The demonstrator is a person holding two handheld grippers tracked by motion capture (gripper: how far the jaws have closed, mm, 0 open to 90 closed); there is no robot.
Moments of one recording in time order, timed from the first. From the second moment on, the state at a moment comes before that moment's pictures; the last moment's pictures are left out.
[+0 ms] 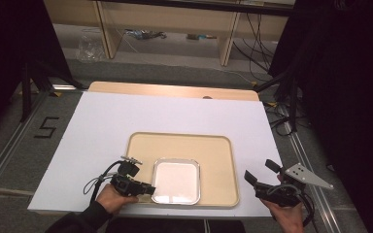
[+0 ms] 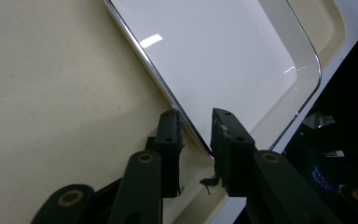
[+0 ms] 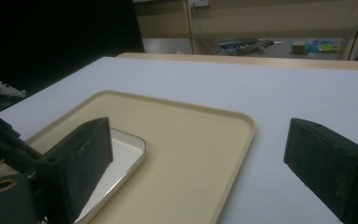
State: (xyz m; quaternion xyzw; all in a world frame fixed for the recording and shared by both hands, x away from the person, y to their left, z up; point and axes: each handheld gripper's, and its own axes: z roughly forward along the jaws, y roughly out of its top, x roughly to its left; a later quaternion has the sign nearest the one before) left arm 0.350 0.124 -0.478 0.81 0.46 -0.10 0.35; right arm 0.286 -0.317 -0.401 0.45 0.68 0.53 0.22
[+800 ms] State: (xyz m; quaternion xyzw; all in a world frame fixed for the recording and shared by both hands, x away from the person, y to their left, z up) left arm 0.345 0.136 -0.460 0.80 0.45 -0.02 0.38; right arm 0.287 -0.317 -0.402 0.45 0.68 0.53 0.23
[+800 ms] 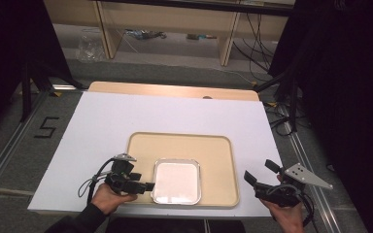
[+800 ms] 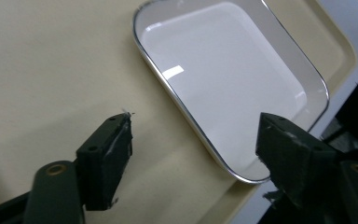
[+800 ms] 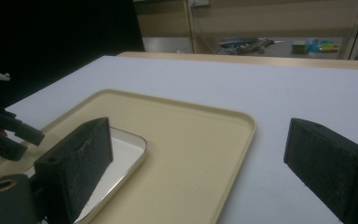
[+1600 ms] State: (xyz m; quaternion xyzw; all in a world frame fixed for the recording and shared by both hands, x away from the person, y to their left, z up) left arm 0.325 0.174 -0.439 0.74 0.44 0.11 0.50; right arm 0.287 -0.314 -0.402 0.45 0.69 0.53 0.22
